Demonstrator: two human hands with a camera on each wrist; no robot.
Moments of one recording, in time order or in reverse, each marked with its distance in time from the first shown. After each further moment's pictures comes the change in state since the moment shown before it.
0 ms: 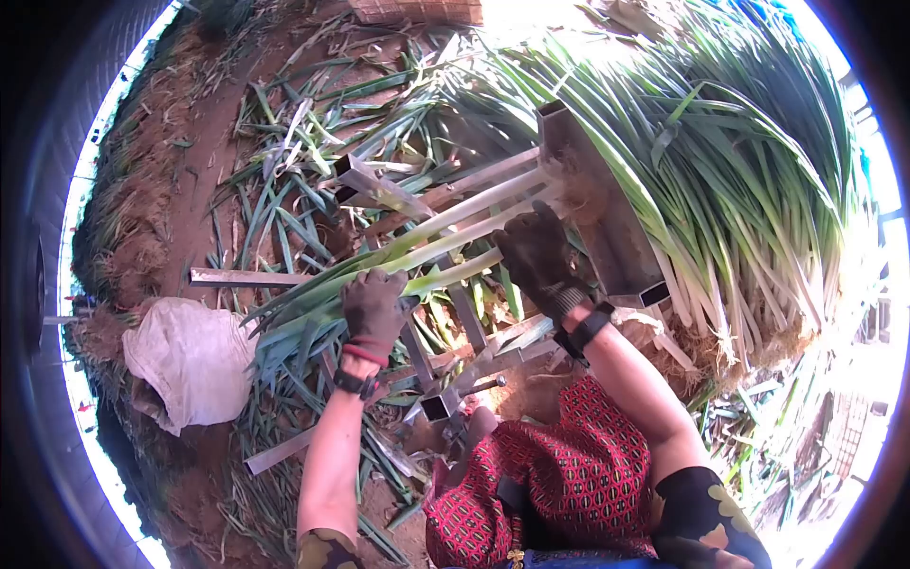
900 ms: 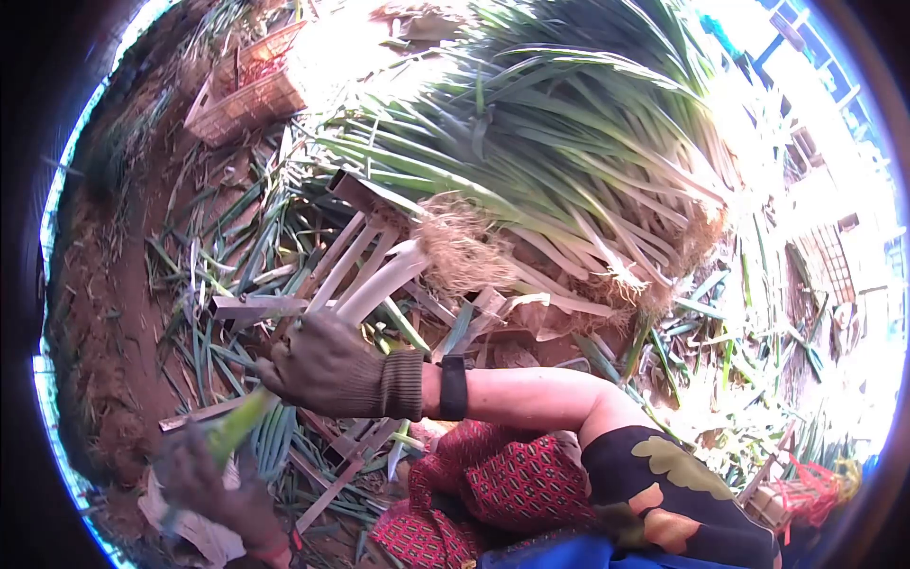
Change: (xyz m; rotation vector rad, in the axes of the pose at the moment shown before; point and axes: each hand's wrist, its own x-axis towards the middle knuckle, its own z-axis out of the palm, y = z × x) left_hand -0.043 0.022 -0.228 0.365 0.519 0.100; right_hand 0.031 -0.090 -0.147 0.030 0.248 -0.176
